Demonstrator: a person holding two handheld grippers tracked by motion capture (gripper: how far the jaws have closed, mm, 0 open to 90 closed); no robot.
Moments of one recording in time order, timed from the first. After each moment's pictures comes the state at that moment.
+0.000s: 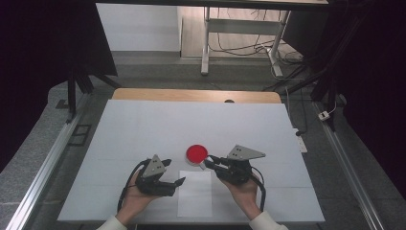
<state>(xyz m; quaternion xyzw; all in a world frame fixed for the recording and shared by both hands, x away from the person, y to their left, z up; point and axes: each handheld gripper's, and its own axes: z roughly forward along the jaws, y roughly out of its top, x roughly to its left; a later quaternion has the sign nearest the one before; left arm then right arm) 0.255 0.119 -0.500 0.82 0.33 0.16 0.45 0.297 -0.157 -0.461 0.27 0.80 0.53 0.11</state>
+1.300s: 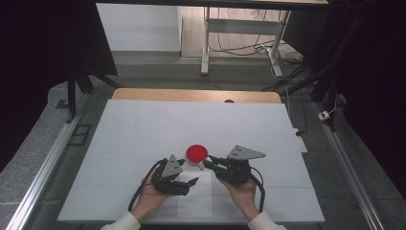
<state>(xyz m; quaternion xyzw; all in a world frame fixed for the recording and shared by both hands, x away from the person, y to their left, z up) 0.267 0.082 -0.506 0.83 0.30 0.16 0.43 0.297 -0.156 -0.465 0.28 0.79 0.54 0.09</state>
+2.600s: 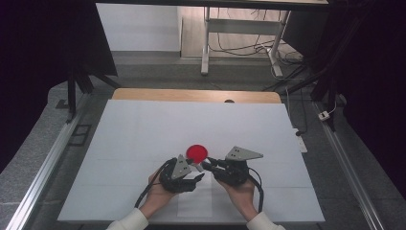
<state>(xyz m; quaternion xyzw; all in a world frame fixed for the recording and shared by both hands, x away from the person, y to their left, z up) 0.271 0.062 -0.507 0.84 0.28 0.20 0.43 0.298 -0.154 -0.472 0.28 0.79 0.54 0.08</state>
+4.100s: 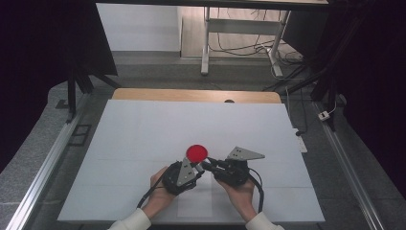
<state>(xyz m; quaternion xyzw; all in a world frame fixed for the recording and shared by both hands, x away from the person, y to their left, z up) 0.265 0.053 -0.507 0.84 0.24 0.25 0.41 0.299 -0.156 -0.476 0.30 0.77 0.56 0.06</state>
